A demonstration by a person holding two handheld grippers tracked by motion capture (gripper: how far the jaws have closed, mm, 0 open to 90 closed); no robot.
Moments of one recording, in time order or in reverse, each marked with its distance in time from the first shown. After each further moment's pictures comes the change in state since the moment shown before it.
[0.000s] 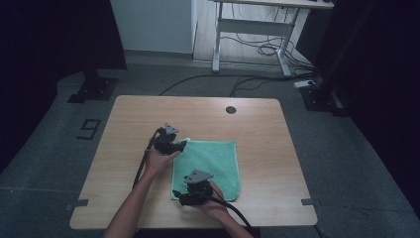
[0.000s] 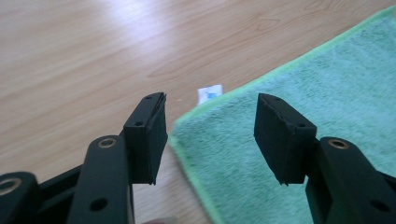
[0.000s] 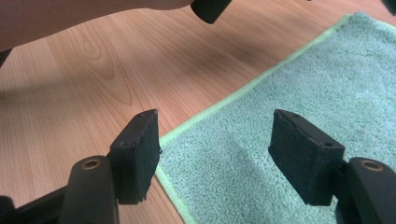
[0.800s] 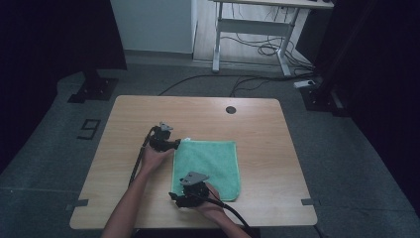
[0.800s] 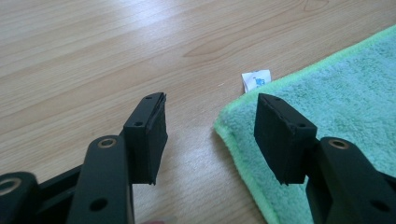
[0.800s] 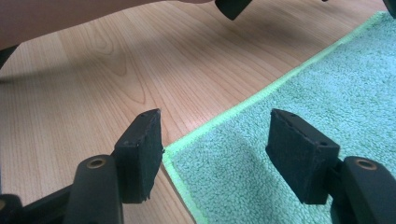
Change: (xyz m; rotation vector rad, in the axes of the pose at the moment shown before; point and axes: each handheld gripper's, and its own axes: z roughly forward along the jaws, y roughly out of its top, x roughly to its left) left arm 0.026 -0.006 0.021 0.060 0.006 -0.064; right arm 0.007 -0.001 0.011 0.009 0.034 -0.020
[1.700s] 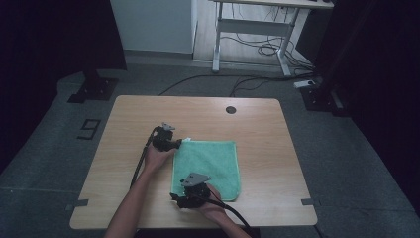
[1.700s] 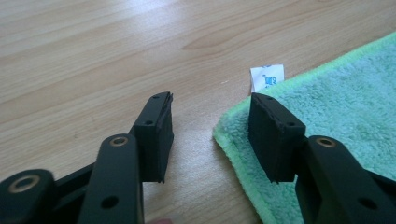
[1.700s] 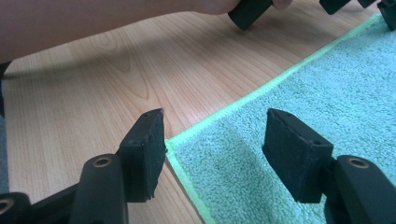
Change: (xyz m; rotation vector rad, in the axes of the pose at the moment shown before) left arm -0.001 -0.002 0.016 0.025 0.003 -0.020; right arm 0.000 -0.003 -0.004 -0.001 0.006 -0.002
